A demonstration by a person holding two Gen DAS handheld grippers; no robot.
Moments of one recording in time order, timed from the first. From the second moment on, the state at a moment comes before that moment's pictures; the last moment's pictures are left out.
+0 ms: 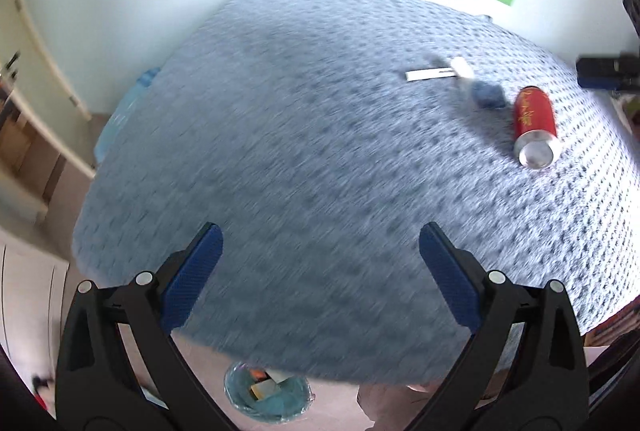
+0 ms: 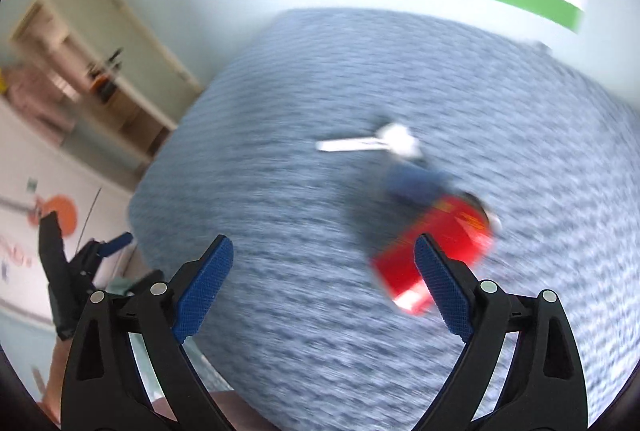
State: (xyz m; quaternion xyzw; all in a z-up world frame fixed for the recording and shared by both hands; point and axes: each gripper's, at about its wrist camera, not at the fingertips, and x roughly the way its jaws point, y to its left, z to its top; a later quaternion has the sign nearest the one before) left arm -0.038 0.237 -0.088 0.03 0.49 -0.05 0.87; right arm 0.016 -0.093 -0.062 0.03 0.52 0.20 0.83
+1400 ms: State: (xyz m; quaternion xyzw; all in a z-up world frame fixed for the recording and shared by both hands) left arm 0.177 0.075 -0.155 0.27 0.50 -0.26 0.78; right arm 0.077 -0.137 -0.159 0.20 0.62 0.04 0.76
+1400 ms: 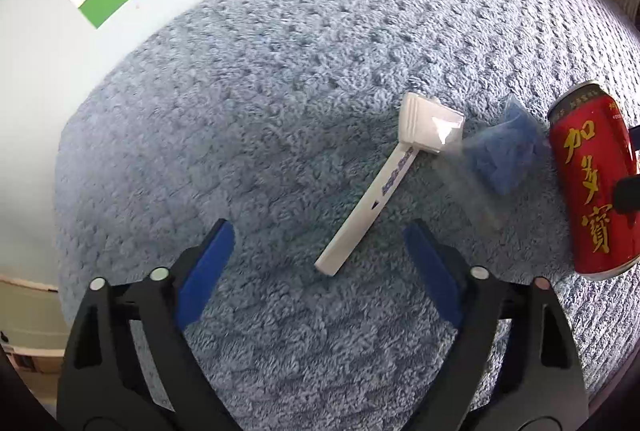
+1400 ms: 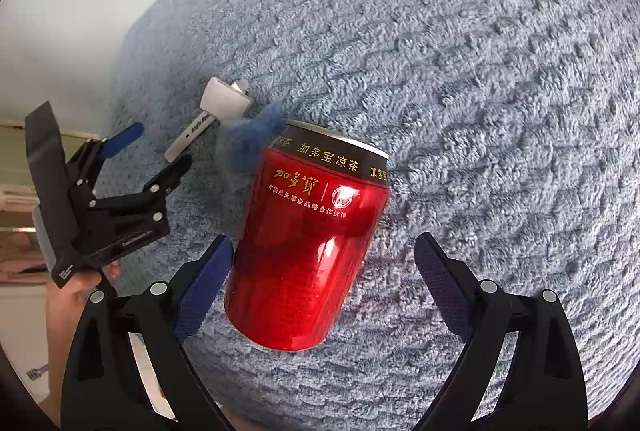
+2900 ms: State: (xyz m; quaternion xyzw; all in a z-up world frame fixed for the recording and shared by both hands) left arm 0.039 0.178 -0.083 0.09 0.51 -0.13 0.85; right arm 0.058 -0.086 -0.107 0.16 0.57 0.20 0.78
